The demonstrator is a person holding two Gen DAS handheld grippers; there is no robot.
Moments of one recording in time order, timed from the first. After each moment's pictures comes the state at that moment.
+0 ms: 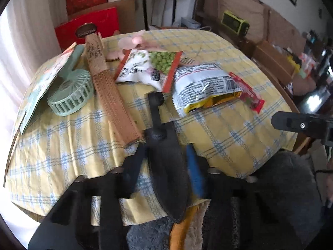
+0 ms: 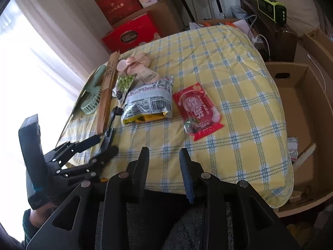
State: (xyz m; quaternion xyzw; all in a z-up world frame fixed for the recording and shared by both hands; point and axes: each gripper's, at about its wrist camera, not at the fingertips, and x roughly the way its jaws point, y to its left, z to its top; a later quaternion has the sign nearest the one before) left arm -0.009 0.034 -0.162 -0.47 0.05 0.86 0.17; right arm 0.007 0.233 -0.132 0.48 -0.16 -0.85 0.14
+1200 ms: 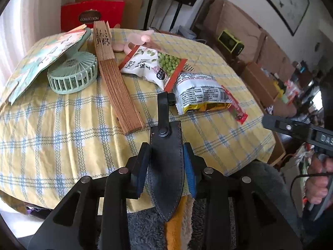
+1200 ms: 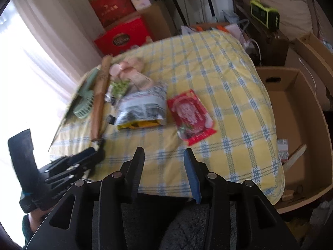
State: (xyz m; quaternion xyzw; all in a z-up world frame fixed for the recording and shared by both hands) left arm -0.009 0.002 -0.160 -0.47 -0.06 0.85 0.21; right arm 0.009 0.228 -0.117 0.47 -0.14 -0.86 0.11
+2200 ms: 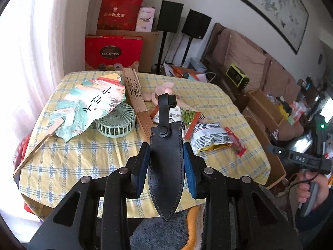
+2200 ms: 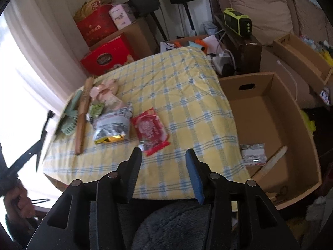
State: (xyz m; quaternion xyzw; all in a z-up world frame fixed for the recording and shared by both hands) left arm -0.002 -0.049 -0.090 -0.39 -0.07 0.90 0.17; right arm 0.023 0.286 -0.109 0.44 -0.14 -0.88 0.04
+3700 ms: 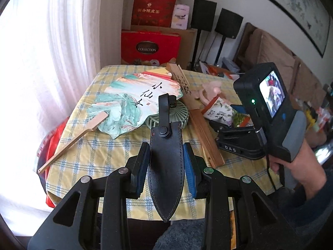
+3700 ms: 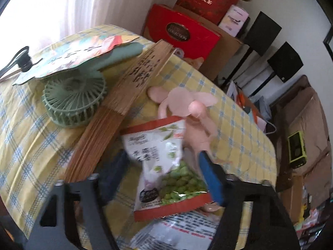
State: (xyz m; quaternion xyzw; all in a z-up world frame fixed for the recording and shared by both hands) left arm -0.016 -0.095 -0.108 -0.40 -0.06 0.91 0.07; right arm -0.123 0.048 -0.171 0.41 0.27 -0.86 0.14
